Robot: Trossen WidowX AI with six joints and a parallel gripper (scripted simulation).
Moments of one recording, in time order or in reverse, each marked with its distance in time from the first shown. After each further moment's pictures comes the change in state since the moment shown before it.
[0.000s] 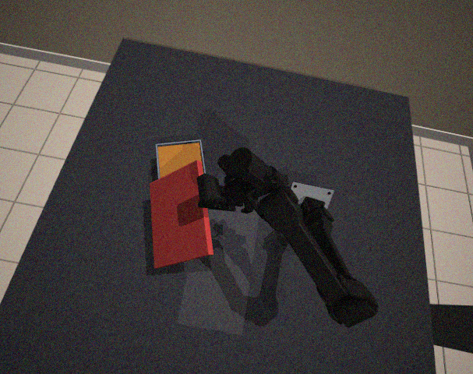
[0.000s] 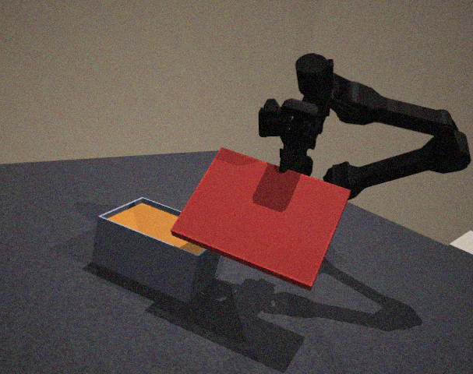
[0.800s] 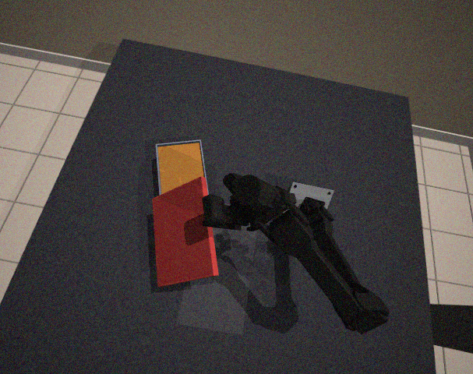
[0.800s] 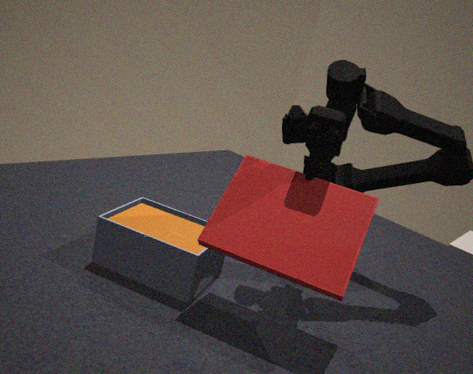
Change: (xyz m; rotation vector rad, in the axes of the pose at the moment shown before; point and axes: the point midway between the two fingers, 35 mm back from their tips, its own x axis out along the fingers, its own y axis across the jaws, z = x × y) arm -0.004 -0.003 -0.048 0.003 0.001 -0.001
